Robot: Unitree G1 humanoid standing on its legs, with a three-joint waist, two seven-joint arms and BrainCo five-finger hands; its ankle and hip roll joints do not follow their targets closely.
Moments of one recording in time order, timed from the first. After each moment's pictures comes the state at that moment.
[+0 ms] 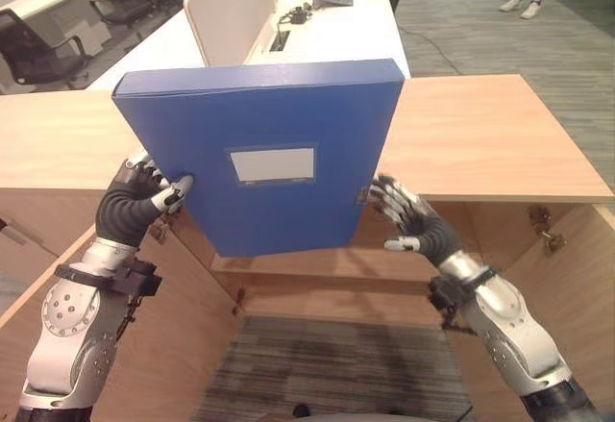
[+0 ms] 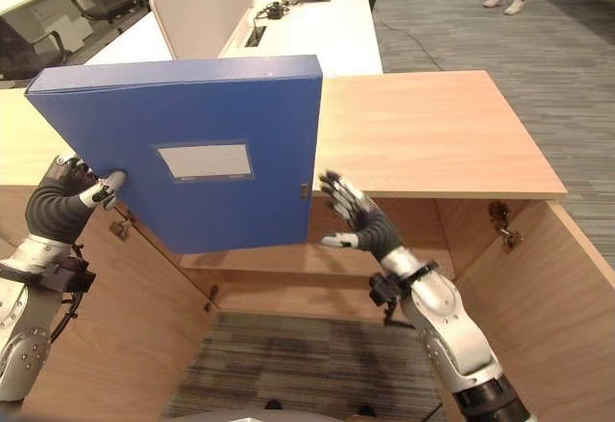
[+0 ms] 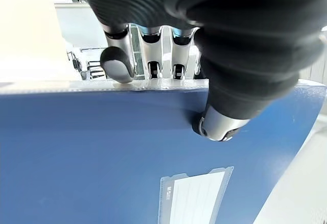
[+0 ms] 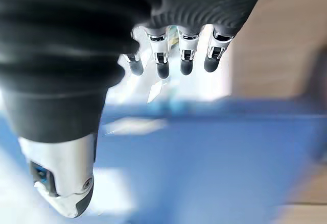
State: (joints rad) left arm 0.13 0.68 0.19 -0.38 -0.69 -0.17 -0.19; right arm -0.10 -0.56 0.23 -0.37 0.54 -0.09 0.21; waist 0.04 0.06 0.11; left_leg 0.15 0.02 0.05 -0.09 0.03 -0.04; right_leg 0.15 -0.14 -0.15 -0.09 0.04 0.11
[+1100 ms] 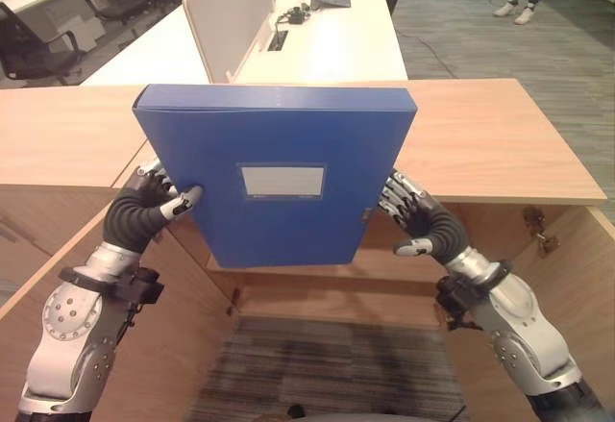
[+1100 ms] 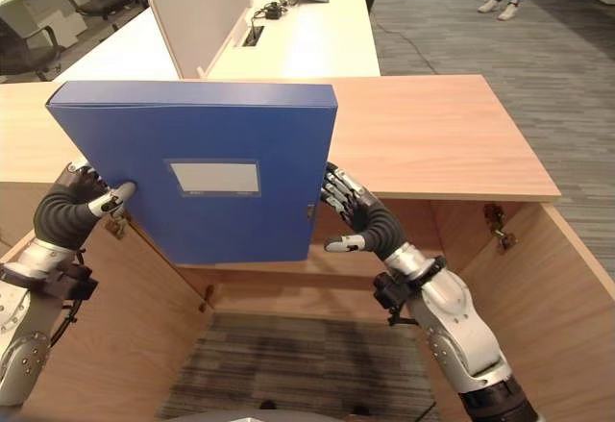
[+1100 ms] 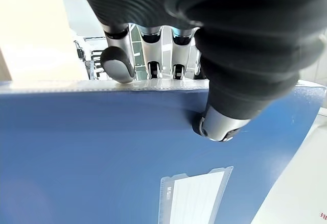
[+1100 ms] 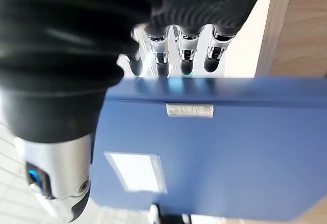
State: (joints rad) left arm 0.12 0.67 0.15 -0.38 -0.64 -0.17 -0.22; right arm -0.02 -0.52 0.20 -0.34 0.62 -0.10 0.28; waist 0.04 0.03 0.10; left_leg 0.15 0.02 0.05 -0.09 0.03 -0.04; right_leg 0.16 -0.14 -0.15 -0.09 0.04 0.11
